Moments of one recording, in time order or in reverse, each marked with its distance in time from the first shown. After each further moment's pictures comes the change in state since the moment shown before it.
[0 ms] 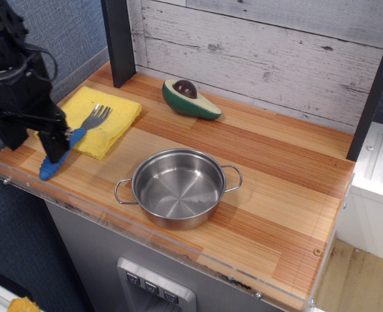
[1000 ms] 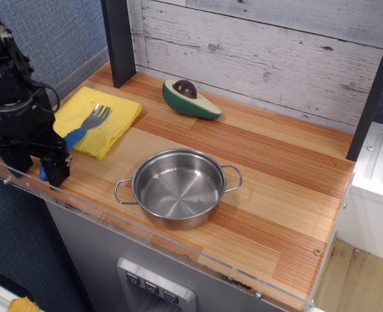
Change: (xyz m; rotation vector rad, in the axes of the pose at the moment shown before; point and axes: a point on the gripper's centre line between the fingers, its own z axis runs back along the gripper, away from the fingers) arm -0.005 0.001 -0.049 -0.054 0.082 -0.023
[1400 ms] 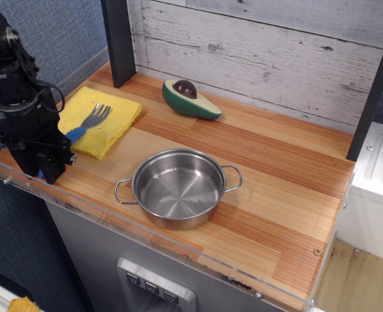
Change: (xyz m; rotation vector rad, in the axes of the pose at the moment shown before) arm 0.003 -0.003 -0.001 0.008 -0.015 -0.002
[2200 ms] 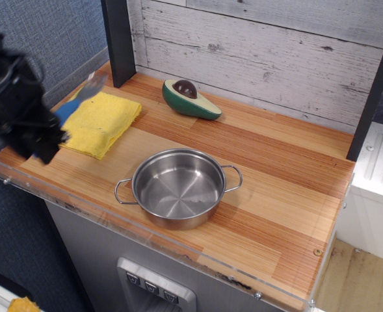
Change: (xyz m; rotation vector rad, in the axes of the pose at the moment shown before) arm -0.004 -0.033 0.074 -0.009 -0.220 -0.010
